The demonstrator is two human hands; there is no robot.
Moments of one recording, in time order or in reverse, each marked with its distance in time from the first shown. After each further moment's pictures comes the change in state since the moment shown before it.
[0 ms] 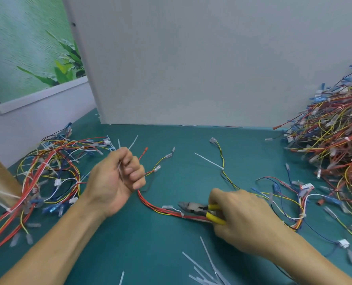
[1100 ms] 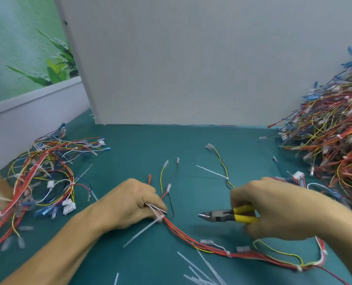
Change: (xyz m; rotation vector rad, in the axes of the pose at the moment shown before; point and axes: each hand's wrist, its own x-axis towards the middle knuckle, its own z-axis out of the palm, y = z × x) left_hand -0.005 -0.018 -0.010 1.563 -0.720 0.473; right_hand -0.014 0.035 -0.058 -0.067 -0.260 -0.075
